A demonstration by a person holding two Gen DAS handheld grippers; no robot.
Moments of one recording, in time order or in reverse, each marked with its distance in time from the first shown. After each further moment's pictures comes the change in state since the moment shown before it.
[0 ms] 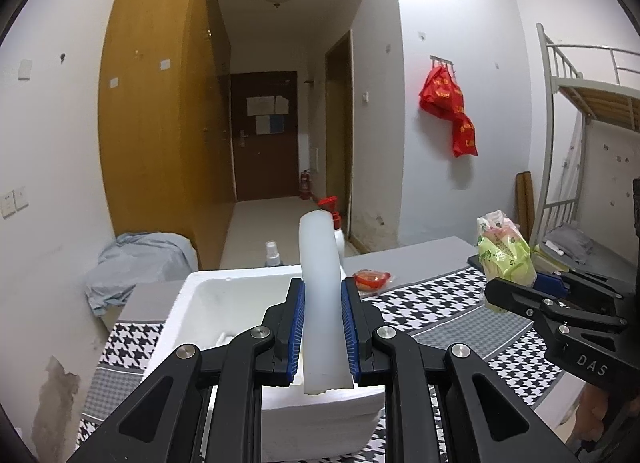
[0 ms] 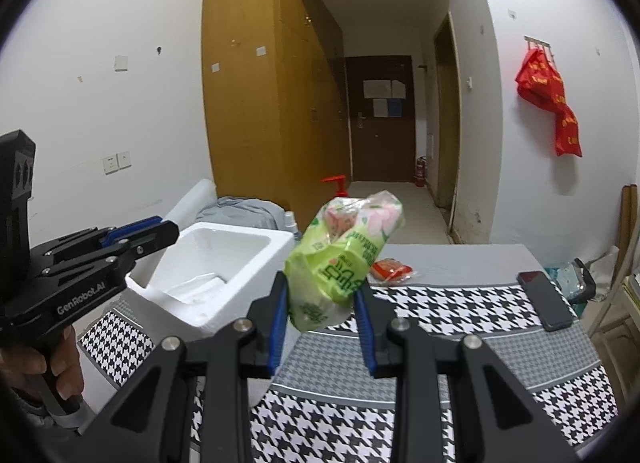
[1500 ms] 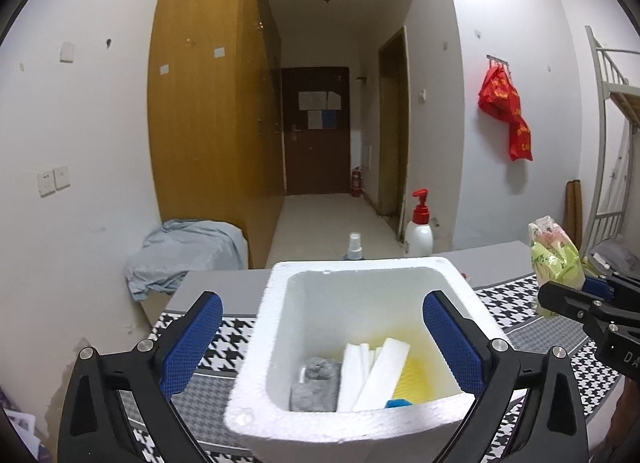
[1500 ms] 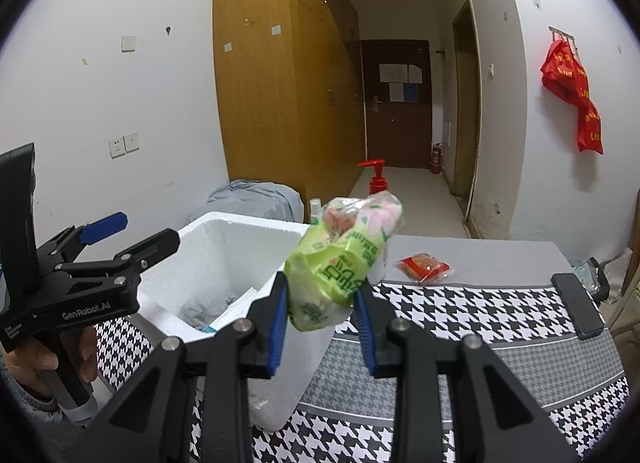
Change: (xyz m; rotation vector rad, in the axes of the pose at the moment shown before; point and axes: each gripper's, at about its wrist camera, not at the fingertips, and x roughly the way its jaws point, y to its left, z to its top) left arm 0.025 0.067 -0.009 -0.058 0.006 0.187; right arm 0.047 0.031 0.009 -0.021 0.065 0.039
